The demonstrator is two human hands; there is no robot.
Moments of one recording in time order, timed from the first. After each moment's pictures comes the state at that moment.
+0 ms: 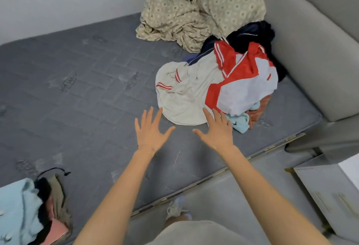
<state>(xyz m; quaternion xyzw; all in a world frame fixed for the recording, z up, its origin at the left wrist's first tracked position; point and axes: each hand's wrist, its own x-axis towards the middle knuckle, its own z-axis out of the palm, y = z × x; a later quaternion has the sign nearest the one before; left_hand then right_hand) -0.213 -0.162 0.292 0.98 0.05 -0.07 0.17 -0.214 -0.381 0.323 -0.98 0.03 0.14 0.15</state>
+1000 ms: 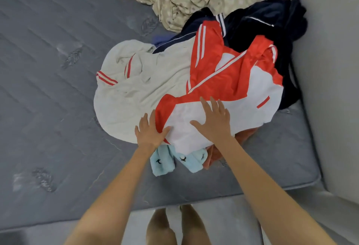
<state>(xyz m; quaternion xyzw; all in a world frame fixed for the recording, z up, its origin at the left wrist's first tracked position) 0.035 -0.479 0.100 0.90 0.28 -0.22 0.26 0.118 -0.677 0.144 -0.96 -0.12 0.22 0.10</state>
